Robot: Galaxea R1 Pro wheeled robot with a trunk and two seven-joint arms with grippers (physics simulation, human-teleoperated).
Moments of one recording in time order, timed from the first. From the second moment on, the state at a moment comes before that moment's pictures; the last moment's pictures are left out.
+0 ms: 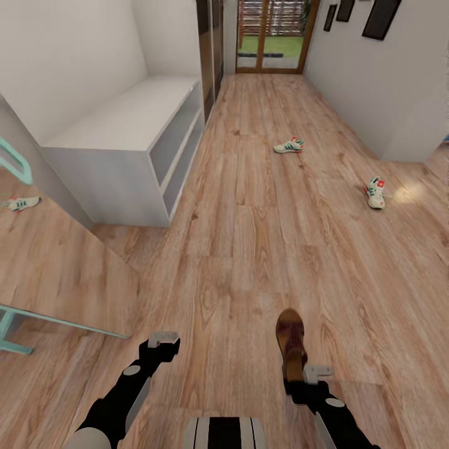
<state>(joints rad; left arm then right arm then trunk) -0.50 -0.04 0.00 -0.66 -0.01 0.04 -0.02 -0.28 0.00 -0.01 -0.89 0.00 0.30 0.00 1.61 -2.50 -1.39</state>
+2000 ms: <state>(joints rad) -0.50 -0.04 -0.01 -0.66 -0.01 0.04 -0.02 -0.28 -0.01 -0.01 -0.89 0.00 0.30 0.00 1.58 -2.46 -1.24</state>
